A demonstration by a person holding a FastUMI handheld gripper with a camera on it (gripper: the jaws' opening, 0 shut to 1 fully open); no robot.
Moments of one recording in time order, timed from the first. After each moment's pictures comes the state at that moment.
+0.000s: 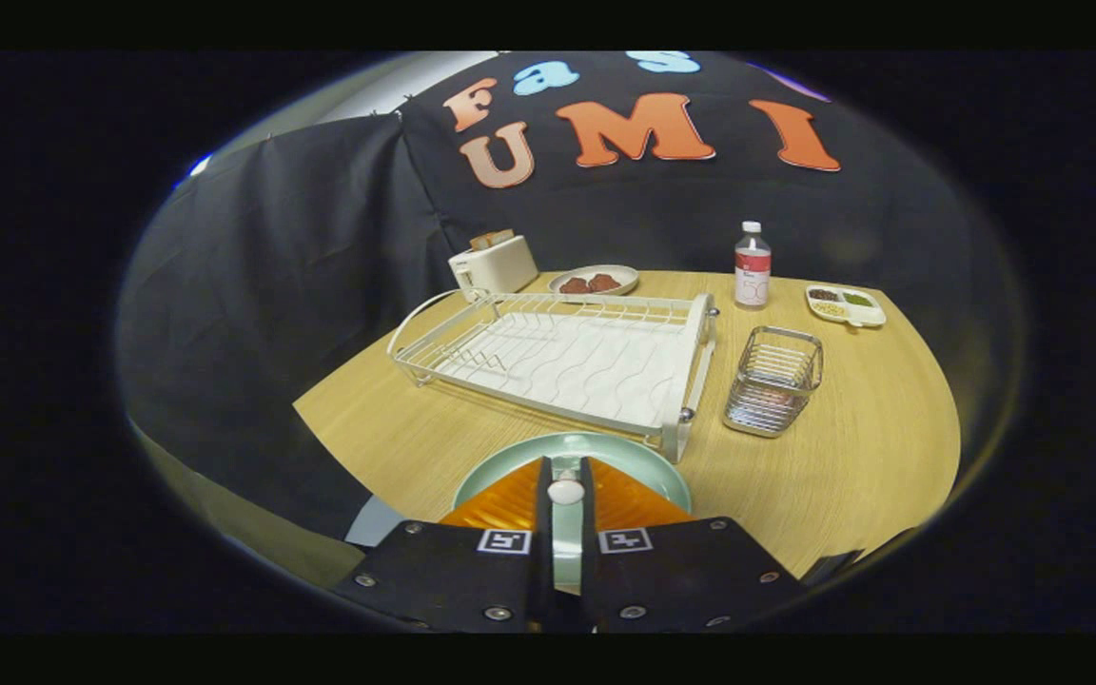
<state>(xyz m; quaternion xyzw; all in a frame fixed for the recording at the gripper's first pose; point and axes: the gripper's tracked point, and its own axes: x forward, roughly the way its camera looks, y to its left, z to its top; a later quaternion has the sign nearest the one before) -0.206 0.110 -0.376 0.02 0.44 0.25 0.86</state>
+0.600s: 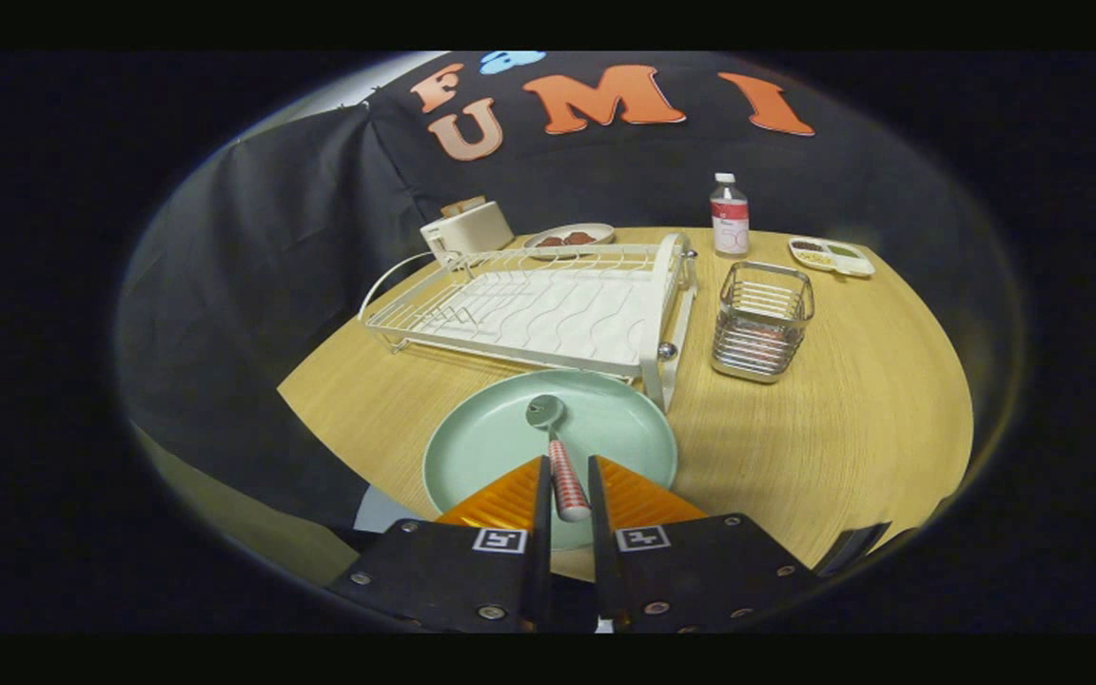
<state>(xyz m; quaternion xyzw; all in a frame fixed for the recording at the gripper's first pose) -0.240 0.086 -0.409 0.03 0.51 0.22 0.83</state>
